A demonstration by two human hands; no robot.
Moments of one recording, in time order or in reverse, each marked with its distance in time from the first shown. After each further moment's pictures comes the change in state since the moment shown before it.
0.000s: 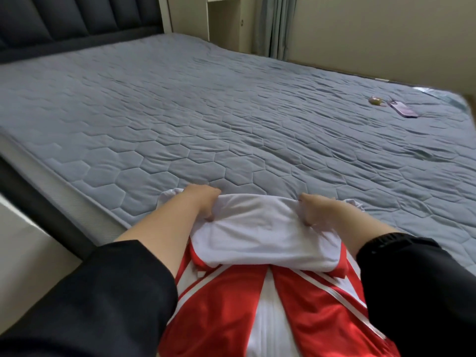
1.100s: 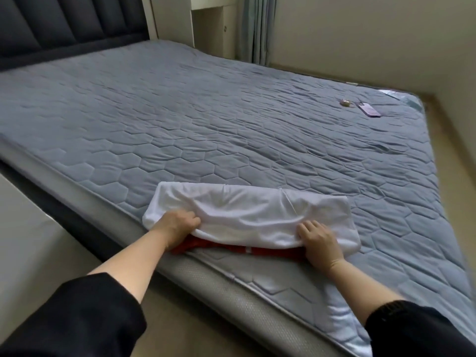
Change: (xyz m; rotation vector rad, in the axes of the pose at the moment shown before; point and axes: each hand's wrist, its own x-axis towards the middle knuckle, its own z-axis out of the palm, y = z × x) left_hand -0.109 0.001 0.045 0.147 0.397 0.318; right_hand -0.150 0.012 0.081 0.030 0.864 -0.316
